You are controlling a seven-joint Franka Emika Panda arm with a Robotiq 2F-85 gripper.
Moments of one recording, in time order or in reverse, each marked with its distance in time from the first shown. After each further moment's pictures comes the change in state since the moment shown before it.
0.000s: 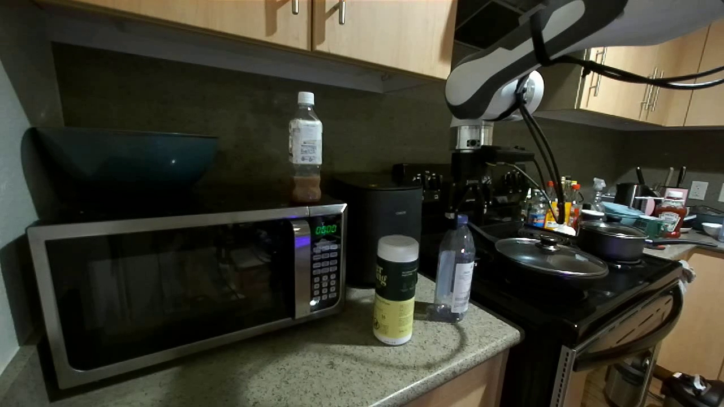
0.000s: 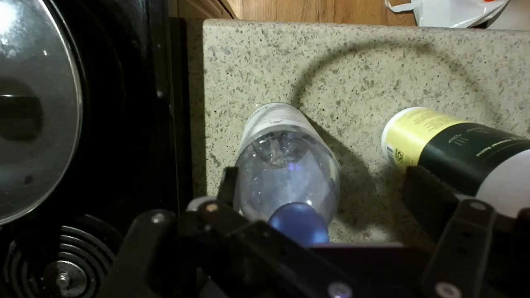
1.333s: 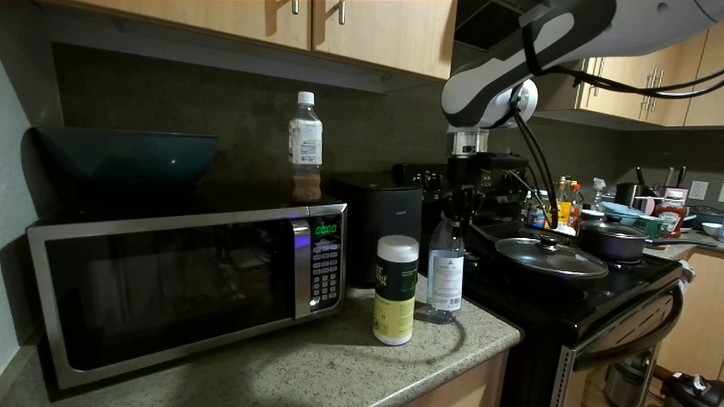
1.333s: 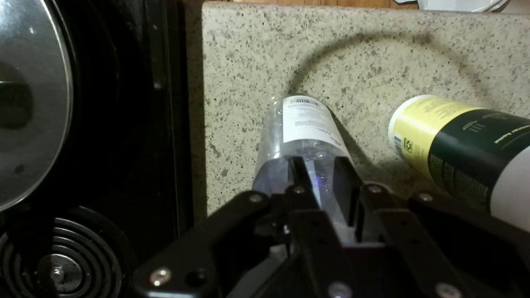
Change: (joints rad) arm -0.005 0.038 0.004 0.020 0.001 0.033 -0.003
